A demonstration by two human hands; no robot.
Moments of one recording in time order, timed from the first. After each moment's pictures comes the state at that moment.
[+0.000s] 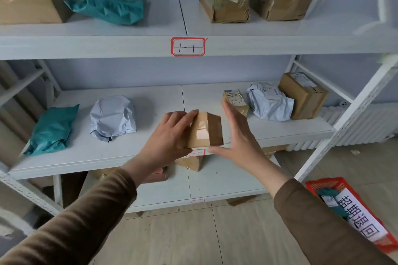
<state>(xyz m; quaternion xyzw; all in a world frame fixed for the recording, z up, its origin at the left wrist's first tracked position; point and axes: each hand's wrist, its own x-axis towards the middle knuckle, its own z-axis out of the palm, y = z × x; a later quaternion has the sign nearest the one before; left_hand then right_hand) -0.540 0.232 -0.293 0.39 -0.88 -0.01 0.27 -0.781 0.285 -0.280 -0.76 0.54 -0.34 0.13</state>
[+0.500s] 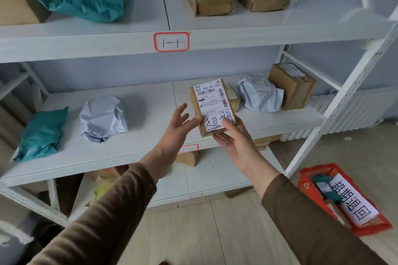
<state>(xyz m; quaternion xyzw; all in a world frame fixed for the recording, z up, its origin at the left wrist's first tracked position) -0.601 0.242 -0.287 0.43 -0.54 -0.61 0.40 -0.786 0.279 -0.311 -0.30 0.42 -0.62 0.59</state>
